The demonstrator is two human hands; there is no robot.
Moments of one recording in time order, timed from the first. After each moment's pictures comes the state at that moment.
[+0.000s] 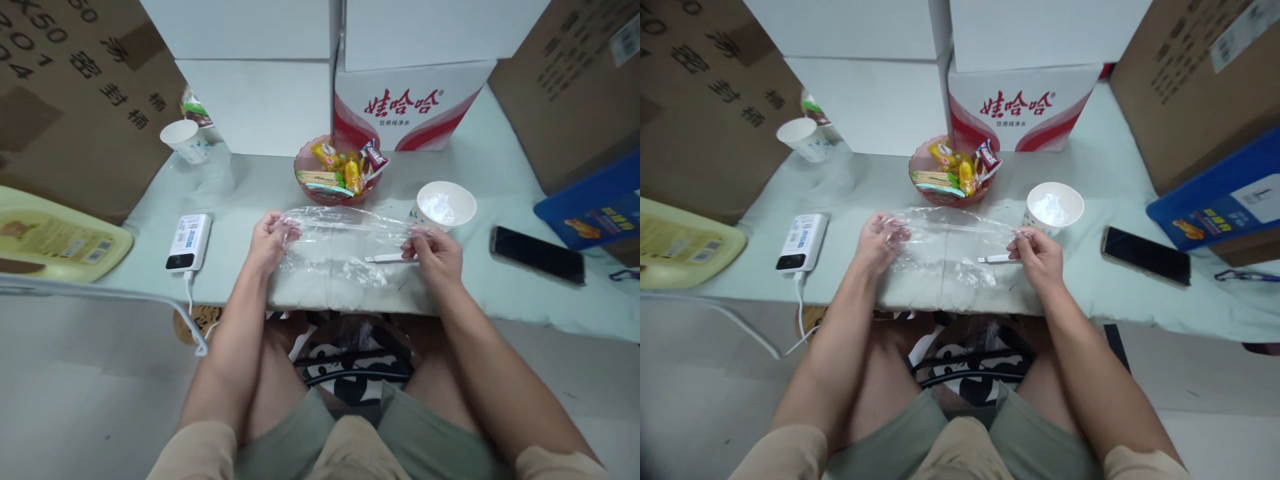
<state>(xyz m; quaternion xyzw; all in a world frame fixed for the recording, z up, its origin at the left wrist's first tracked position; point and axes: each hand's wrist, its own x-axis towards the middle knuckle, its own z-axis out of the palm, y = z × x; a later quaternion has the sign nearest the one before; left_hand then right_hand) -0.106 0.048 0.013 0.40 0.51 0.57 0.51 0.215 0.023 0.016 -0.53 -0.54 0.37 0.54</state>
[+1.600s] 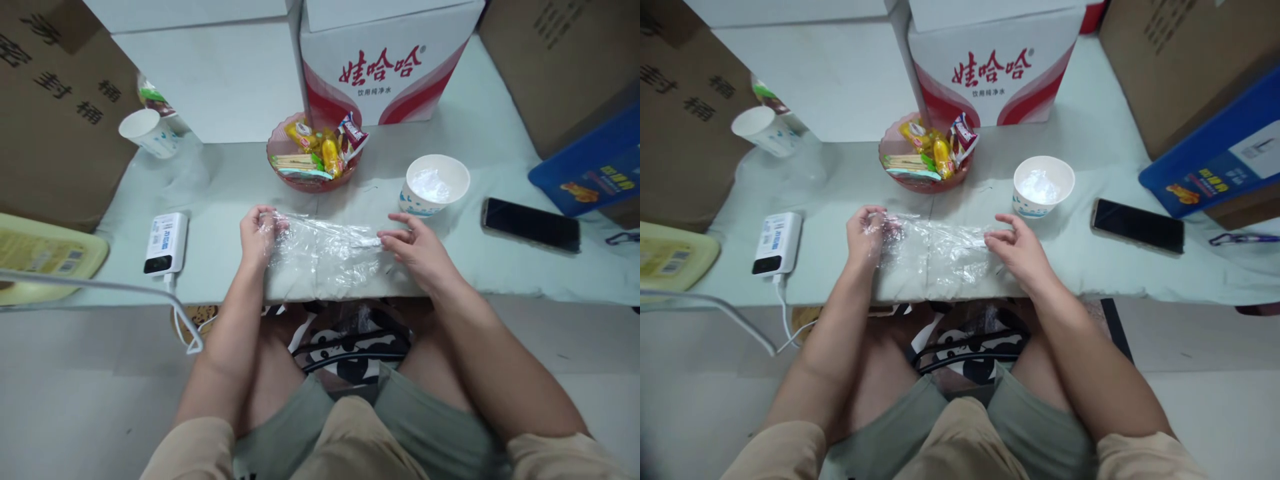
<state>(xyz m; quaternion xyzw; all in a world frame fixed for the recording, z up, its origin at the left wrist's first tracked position) -0.079 0.057 0.004 0.41 0.61 0.57 0.38 0.214 0.004 0.036 -0.57 -0.39 0.58 0.43</state>
